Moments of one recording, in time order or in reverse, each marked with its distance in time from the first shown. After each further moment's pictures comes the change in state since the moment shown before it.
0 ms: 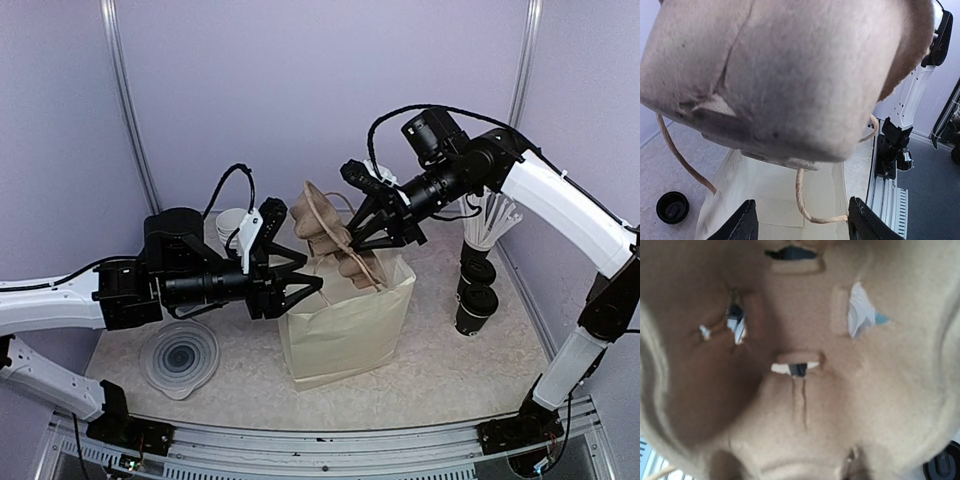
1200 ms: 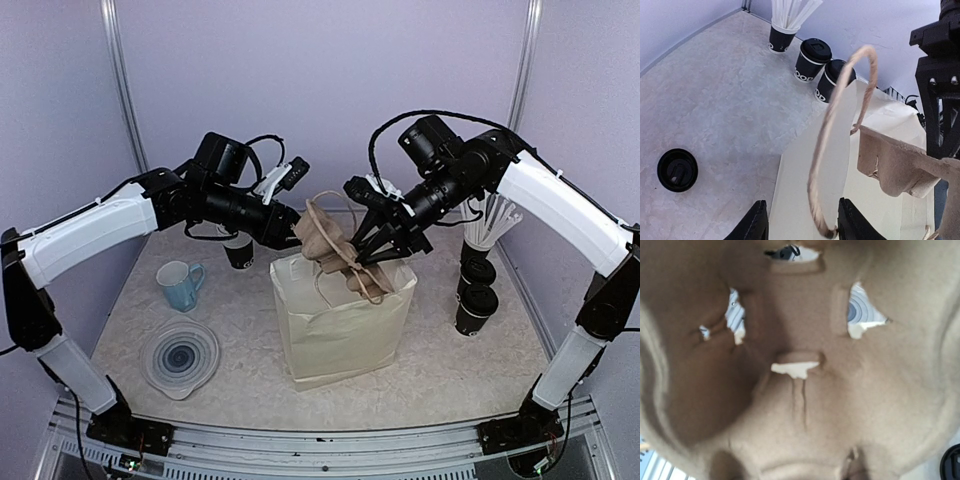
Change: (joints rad) left arm 0.332 0.438 0.620 -0.632 0.362 0.023; right arm 0.007 0.011 0.000 -0.113 -0.035 -0.156
